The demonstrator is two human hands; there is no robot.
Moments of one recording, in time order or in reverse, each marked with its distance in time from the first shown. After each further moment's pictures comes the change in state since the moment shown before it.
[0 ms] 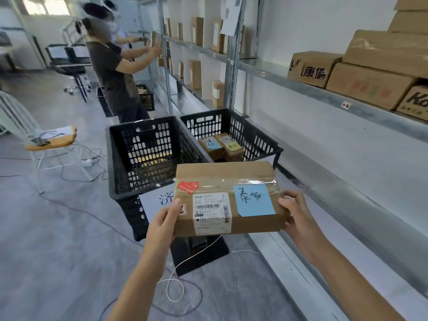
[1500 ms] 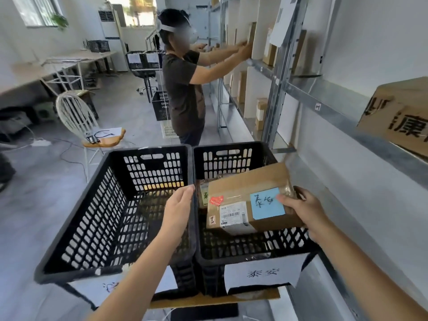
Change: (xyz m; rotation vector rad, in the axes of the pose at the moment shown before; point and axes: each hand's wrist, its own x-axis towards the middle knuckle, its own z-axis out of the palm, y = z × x) left_hand 0.314 0.064 0.156 0.166 0.309 0.192; right_hand 0.439 -0.060 -0.034 -0.330 -0.129 0.042
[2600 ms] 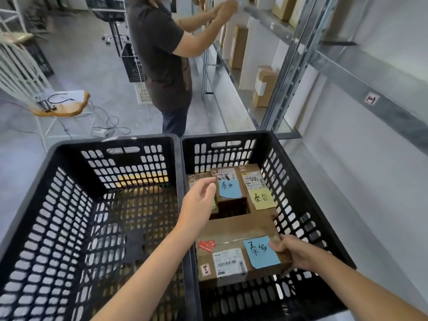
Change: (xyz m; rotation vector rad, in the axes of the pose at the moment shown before) left_hand 0.131 -0.023 0.058 0.155 -0.206 -0.021; right_hand 0.114 0.106 0.041 -0.196 -0.426 0.757
